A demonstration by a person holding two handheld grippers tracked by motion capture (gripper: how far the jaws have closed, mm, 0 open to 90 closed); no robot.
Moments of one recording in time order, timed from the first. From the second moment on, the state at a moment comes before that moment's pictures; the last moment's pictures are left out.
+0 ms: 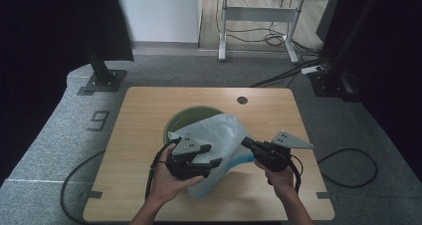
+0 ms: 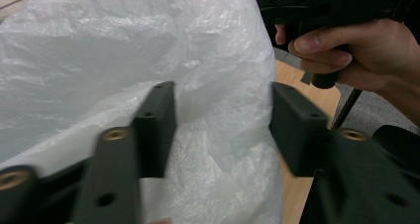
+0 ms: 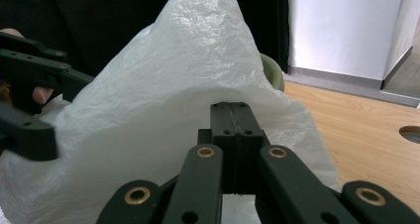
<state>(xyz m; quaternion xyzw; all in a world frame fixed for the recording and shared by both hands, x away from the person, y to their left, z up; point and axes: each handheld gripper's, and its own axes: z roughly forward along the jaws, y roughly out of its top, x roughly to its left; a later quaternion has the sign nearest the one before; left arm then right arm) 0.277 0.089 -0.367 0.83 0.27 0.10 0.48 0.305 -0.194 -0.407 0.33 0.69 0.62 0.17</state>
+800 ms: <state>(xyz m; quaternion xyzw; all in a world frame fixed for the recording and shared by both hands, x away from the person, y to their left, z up) 0.317 0.113 -0.344 0.78 0.30 0.03 0.55 0.284 -0.207 -0.405 0.32 0.68 0.64 0.20</state>
